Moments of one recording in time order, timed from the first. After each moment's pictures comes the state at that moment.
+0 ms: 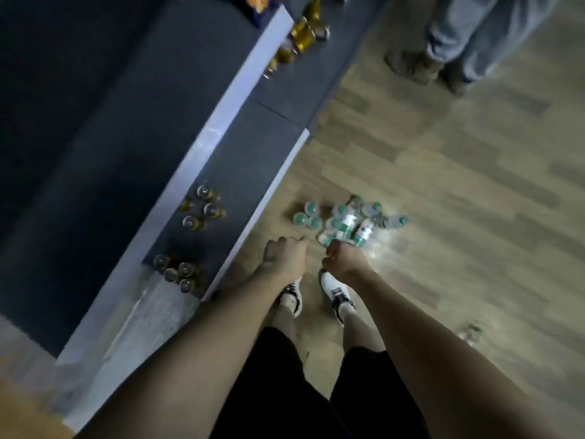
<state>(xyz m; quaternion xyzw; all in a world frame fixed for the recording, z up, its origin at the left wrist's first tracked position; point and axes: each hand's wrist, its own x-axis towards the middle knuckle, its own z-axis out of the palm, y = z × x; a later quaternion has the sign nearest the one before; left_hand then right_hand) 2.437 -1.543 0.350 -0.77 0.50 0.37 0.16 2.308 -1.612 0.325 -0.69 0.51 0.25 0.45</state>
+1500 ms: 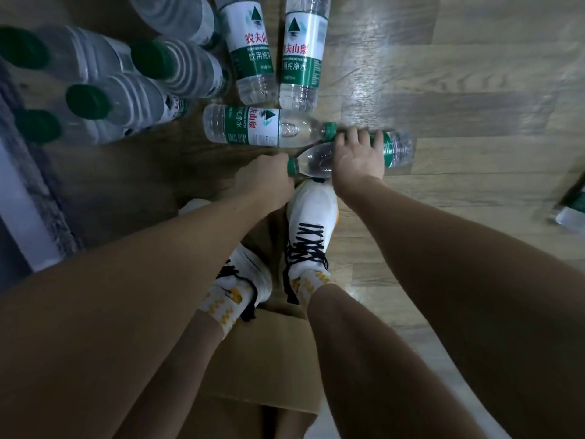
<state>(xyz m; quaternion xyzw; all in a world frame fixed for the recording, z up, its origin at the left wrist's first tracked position) 2.268 -1.560 -0.251 -0.61 0.59 0.45 0.27 2.112 -1.558 -0.297 -0.66 0.60 0.36 0.26</state>
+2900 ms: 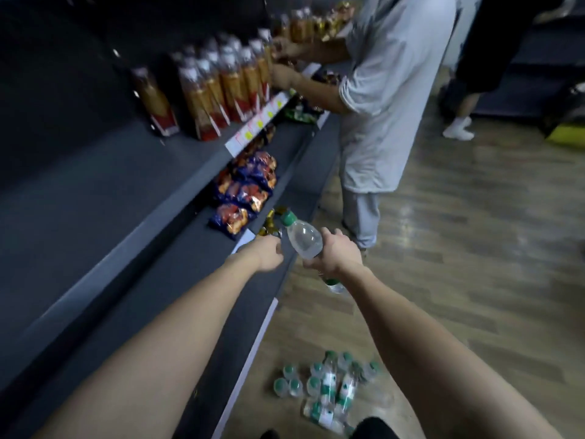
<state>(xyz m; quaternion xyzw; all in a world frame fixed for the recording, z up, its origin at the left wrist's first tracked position) 2.472 -1.705 0.599 -0.76 0.59 0.26 0.01 2.293 -1.747 0.579 -0.79 0.57 -0.05 0.23</state>
